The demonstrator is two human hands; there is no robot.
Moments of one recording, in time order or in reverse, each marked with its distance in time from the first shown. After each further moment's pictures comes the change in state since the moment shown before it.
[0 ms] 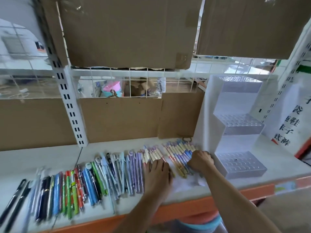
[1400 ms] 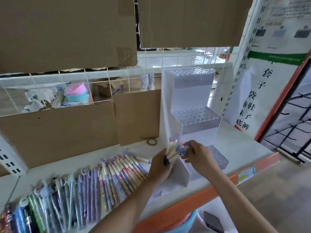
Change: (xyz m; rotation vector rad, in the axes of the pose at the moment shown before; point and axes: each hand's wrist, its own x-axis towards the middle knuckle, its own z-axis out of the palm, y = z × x) left_hand 0.093 0.111 0.028 -0.960 -0.246 -0.069; right_hand -0.025 0.102 -0.047 0.740 0.275 -0.215
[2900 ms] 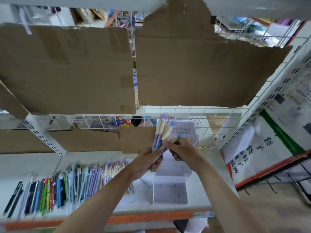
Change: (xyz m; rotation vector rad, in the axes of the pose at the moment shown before) left_hand 0.076 0.273 -0.085 -0.665 -0.160 -0.480; right_hand 0.121 -0.158 -0.192 0.450 -0.681 0.178
